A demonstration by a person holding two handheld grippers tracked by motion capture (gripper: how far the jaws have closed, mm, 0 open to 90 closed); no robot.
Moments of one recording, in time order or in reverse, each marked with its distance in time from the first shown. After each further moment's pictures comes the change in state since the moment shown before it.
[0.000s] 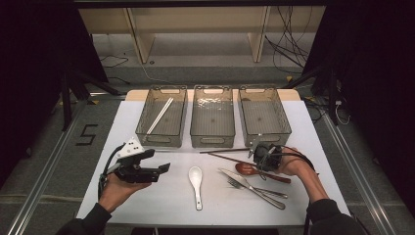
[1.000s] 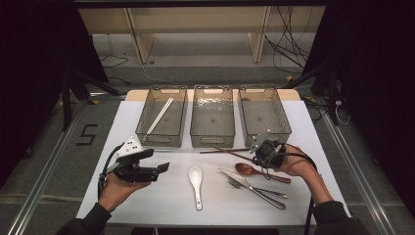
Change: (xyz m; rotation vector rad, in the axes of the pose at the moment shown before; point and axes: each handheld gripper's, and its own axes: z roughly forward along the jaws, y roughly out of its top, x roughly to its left) left arm 0.003 -0.001 0.000 -0.004 0.001 -0.015; right arm 0.008 0.001 -0.036 -0.207 -0.029 0.036
